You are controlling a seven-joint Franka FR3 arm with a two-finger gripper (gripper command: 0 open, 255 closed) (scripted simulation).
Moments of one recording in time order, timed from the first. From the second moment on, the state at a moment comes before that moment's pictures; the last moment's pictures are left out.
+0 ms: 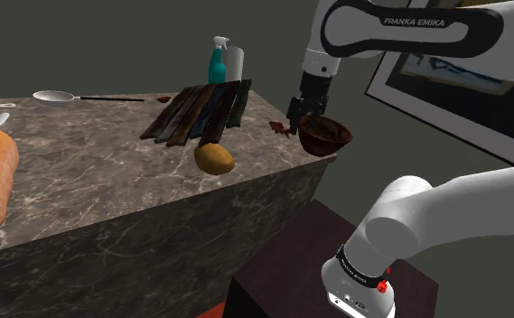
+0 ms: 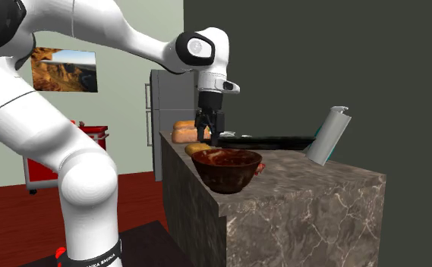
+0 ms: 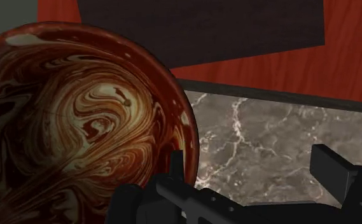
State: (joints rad) arm -0.02 -0.69 -0.09 -2.42 -0.02 1.66 0.01
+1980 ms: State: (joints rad) arm -0.03 -0.32 -0.23 -2.38 -0.09 2.13 -0.20
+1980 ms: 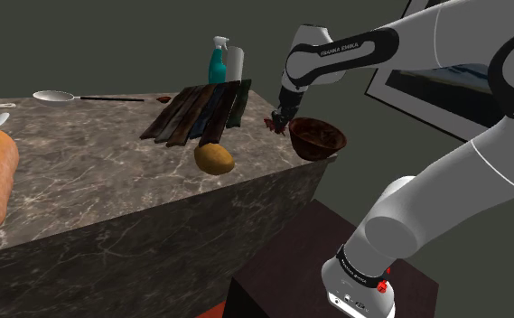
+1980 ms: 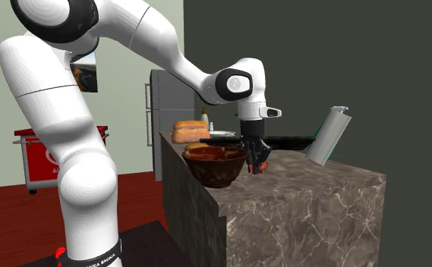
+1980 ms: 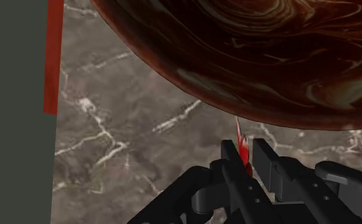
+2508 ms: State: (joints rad) arm -0.03 -0.32 -0.23 -2.37 -0.09 2.12 -0.20
